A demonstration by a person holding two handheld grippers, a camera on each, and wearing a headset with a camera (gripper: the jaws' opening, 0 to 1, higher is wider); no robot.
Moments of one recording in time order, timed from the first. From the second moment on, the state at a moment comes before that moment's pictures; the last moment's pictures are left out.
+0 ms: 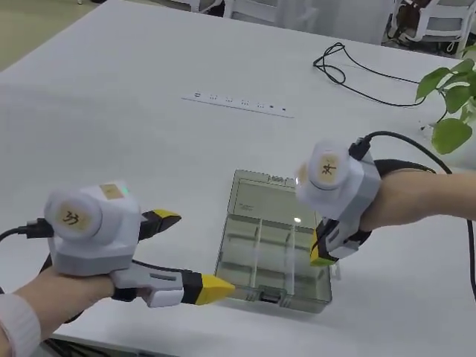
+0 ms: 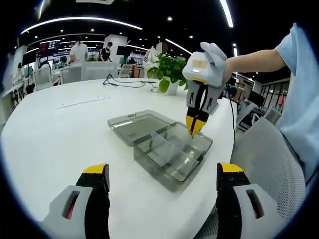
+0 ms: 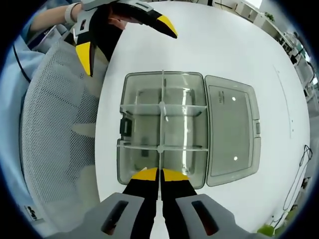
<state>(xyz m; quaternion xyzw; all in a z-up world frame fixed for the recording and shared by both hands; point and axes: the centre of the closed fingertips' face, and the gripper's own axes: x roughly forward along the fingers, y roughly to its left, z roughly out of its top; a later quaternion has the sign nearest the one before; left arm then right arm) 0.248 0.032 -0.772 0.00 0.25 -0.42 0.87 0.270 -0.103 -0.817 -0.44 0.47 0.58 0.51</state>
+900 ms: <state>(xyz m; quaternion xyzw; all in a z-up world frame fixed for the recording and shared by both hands) 0.246 0.038 -0.771 0.01 0.25 -0.42 0.87 0.268 -0.099 -0.783 -0.31 0.39 0.60 0.63</state>
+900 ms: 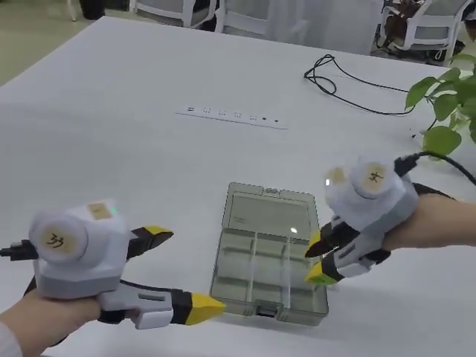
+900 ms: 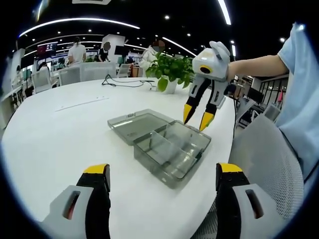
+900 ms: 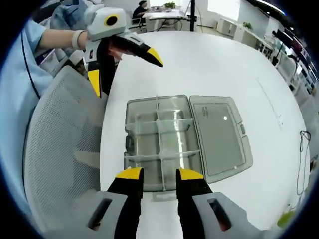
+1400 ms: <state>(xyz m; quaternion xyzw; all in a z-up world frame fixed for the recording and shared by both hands) 0.236 0.039 -0.762 0.02 0.24 -0.42 0.87 0.229 -0.151 -0.768 -0.15 0.33 0.50 0.79</state>
